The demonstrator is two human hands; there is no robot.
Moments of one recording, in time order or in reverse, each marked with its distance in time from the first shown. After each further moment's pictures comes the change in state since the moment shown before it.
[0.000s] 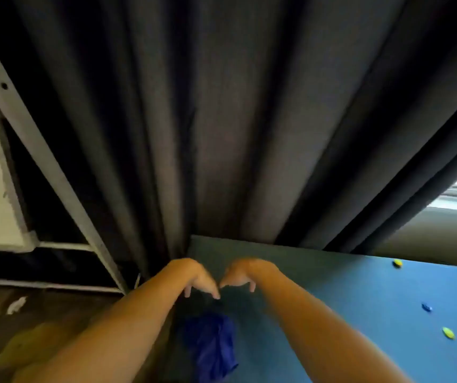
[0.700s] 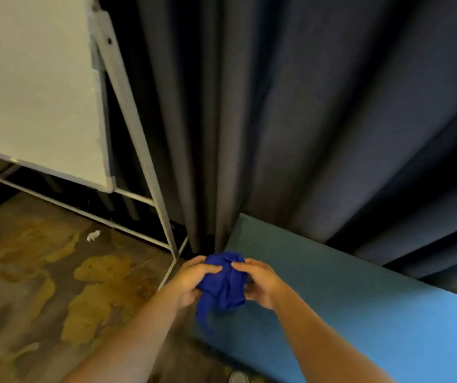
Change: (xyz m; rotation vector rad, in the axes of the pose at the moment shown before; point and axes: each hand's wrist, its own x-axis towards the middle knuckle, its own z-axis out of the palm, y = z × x) left_hand 0.022 -0.082 0.102 -1.740 0.530 0.308; right_hand 0.019 -0.018 0.078 1.250 -0.085 -0.253
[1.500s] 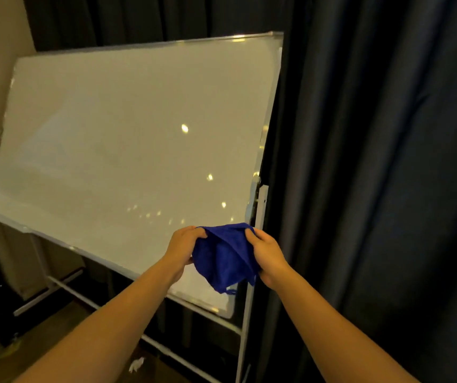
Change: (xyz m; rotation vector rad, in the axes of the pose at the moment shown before) left_hand -0.102 0.331 -0.303 0.039 0.188 0.722; right_hand -0.013 -0.231 0.390 -0.192 -0.007 -0.777
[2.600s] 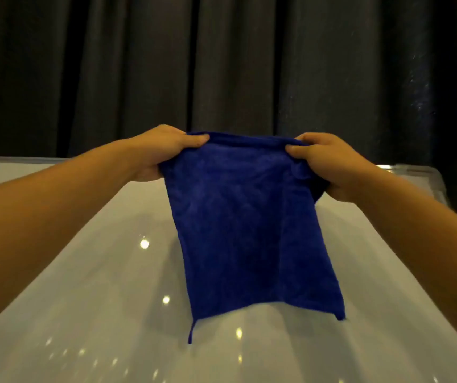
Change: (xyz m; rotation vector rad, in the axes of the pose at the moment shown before) left_hand 0.494 0.476 -0.155 0.262 -0.373 0.616; right_hand 0.402 -0.447 0.187 -0.574 0.299 -0.705
